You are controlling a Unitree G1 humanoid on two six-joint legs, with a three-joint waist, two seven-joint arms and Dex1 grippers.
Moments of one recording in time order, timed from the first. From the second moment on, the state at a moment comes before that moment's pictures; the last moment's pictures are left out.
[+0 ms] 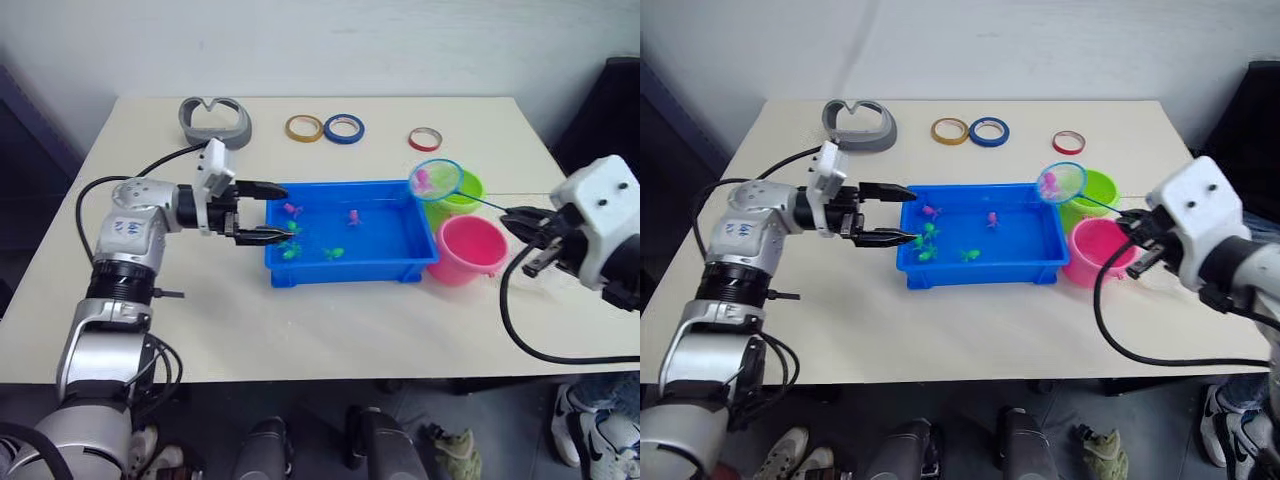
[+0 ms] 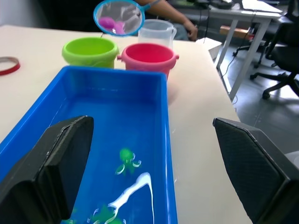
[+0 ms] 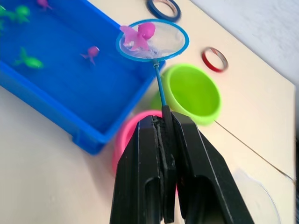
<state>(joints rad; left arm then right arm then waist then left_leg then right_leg) -0.99 0.54 -0.04 0.63 -0.31 0.17 -1.39 -0.22 -0.94 -0.53 -0.79 0.33 1.18 0.71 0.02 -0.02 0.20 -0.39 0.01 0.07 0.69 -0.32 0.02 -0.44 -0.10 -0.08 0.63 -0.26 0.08</state>
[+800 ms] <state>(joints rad) -1.06 0.47 -0.05 0.77 -0.27 0.07 -1.44 0.36 -1.15 -0.50 -0.78 -0.22 0.57 0.68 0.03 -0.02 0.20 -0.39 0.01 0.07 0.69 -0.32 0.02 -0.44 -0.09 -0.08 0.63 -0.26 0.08</state>
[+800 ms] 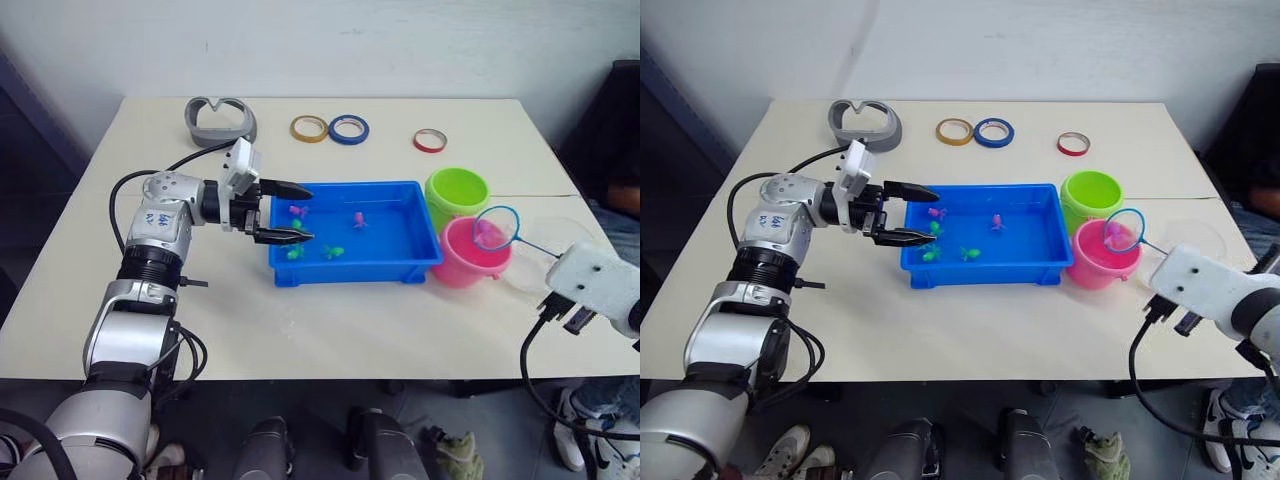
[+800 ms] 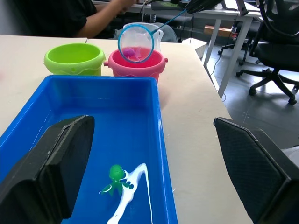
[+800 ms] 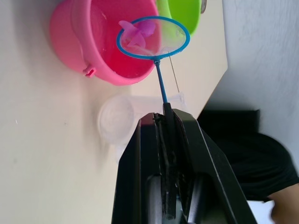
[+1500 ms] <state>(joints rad) -1.06 0.46 -0.05 0.78 -0.27 0.04 -1.45 0.37 -1.11 -0.51 -0.66 -0.69 0.08 0.68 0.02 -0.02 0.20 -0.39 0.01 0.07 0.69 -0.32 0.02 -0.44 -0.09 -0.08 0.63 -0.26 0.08</state>
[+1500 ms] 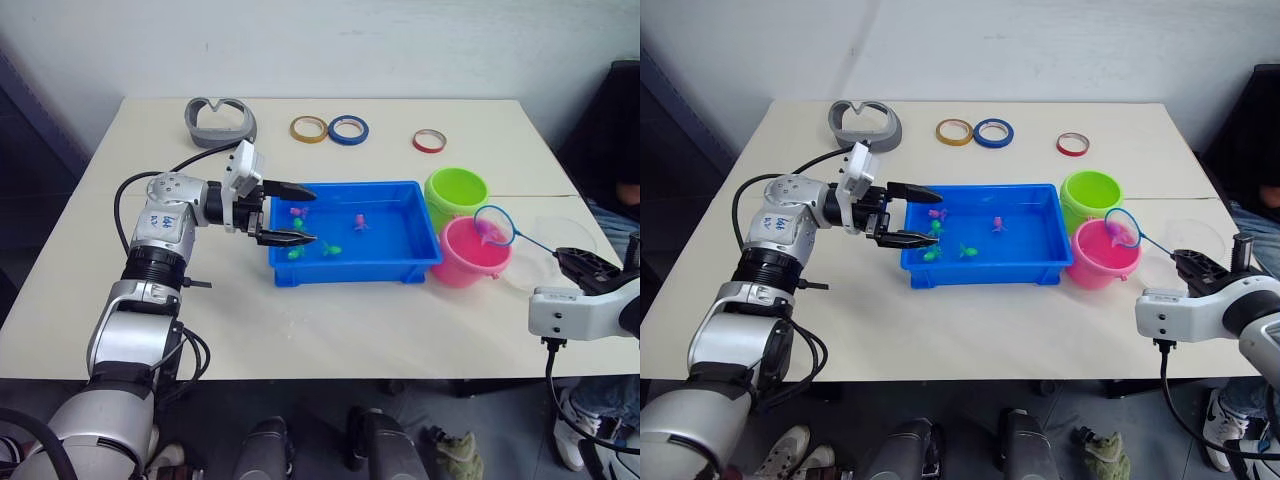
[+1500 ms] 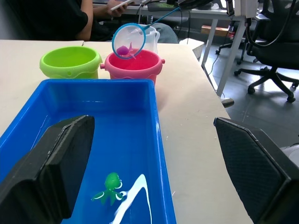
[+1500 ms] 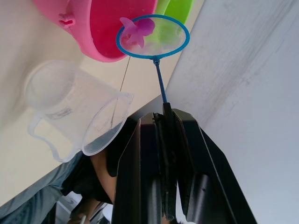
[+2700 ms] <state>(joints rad) -1.06 0.45 -0.05 0.80 -0.27 0.01 -1.44 0.34 -0.76 -0.54 -0.76 -1.11 -0.14 0.61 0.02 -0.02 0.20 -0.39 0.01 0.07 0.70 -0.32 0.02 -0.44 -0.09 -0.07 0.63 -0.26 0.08</state>
